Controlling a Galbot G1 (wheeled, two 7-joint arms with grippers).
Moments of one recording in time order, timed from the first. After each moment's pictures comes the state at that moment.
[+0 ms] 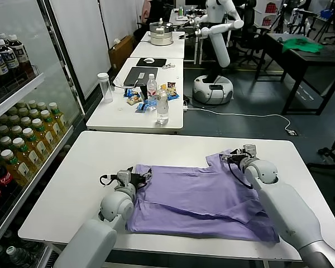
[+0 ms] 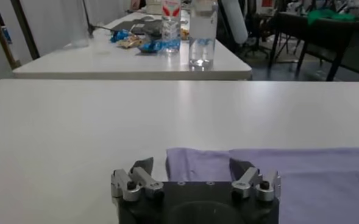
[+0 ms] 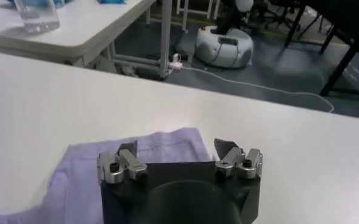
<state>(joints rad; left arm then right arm) 0.81 -1.22 -0.05 -1.55 -0.60 0.52 -0.35 -0.47 1.07 0.02 1.16 0.64 -0.57 0.03</state>
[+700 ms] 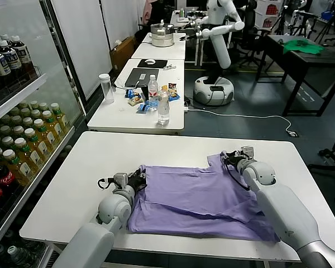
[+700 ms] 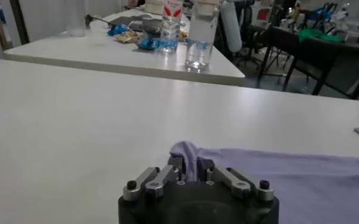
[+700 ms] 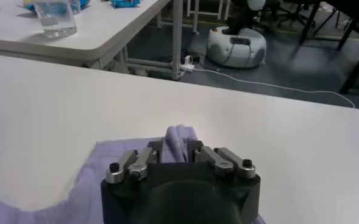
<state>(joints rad) 0.85 -1.20 -0.07 -1.57 -0.70 0.49 -0.31 -0.54 1.03 0.05 1.24 0.69 -0.58 0.02</state>
